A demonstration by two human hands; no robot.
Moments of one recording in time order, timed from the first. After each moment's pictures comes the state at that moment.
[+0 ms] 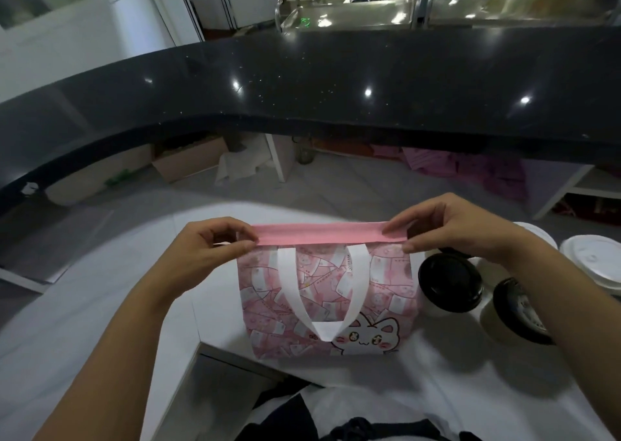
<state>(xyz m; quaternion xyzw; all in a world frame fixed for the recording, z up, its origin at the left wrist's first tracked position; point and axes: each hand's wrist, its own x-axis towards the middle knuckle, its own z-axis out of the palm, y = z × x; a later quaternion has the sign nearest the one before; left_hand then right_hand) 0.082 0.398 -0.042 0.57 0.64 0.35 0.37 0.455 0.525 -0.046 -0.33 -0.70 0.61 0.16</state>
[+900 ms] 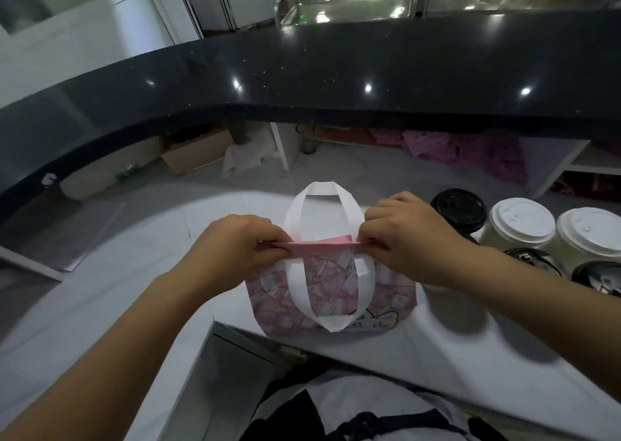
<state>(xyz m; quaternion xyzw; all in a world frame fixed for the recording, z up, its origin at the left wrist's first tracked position) 0.129 0.370 -0.017 0.76 0.62 0.13 0.11 0.394 0.452 -0.050 -0.26 -0.95 0.02 0.19</state>
